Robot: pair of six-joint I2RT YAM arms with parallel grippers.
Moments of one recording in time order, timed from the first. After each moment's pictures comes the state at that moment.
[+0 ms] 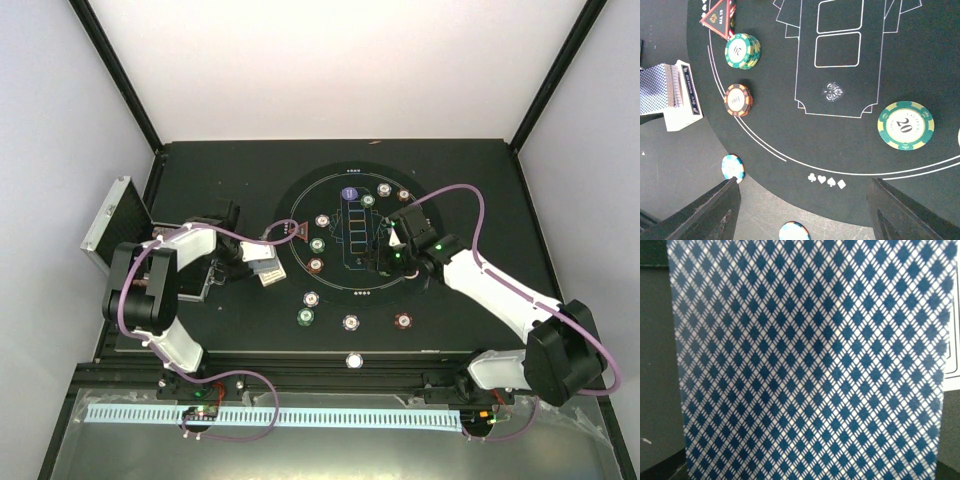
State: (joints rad) left arm -0.14 1.66 0.92 -0.60 0.18 1.14; right arm 0.58 1.31 0.89 -0.55 -0.17 0.61
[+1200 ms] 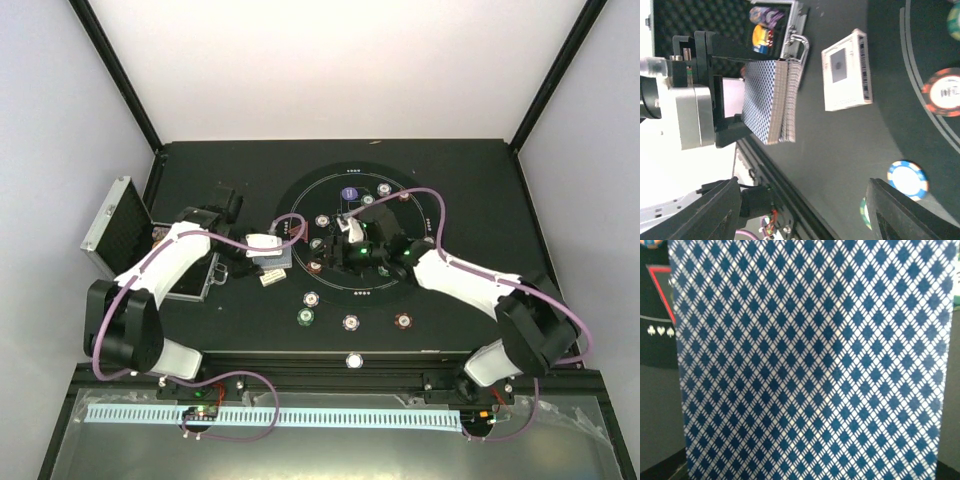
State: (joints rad) left arm -0.23 1.45 1.03 -0.88 0.33 1.17; right arm 0.71 1.47 0.89 -0.06 -0.56 0.88
